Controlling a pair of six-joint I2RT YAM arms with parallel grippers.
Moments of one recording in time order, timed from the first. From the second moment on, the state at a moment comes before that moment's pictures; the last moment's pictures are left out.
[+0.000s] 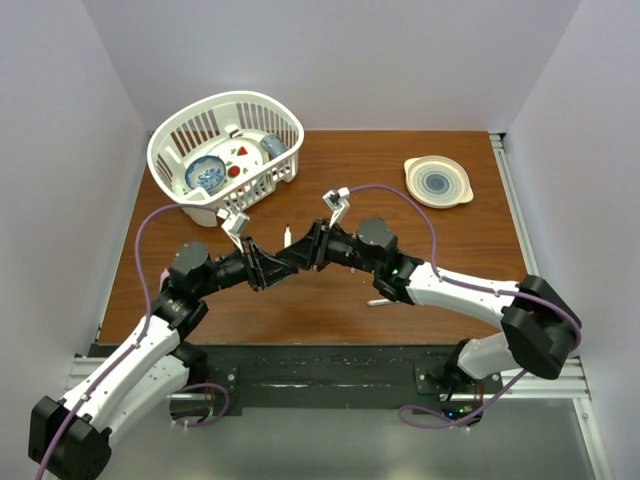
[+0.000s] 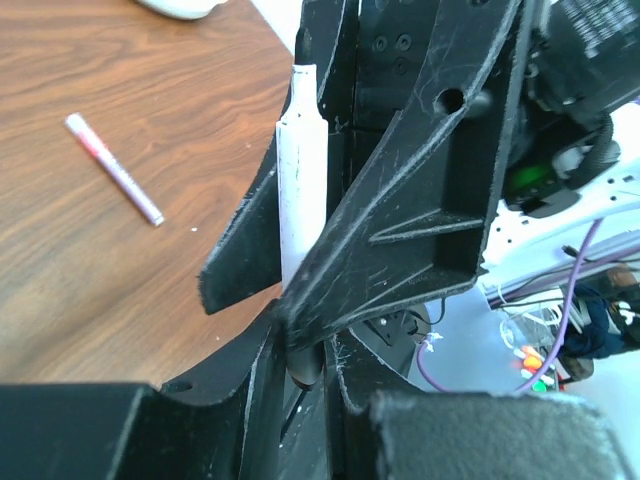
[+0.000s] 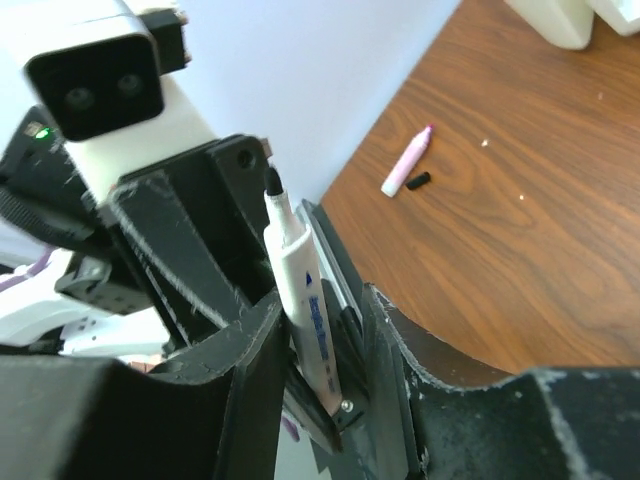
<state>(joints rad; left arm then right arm) -0.46 0.71 0.43 0.18 0.63 -0.69 0.90 1.40 0.81 0.54 -0.31 0.88</state>
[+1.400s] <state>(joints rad) -0.32 0.97 0.74 -0.62 -0.37 -1.10 0.86 1.17 0.96 0.11 -0.09 0.58</state>
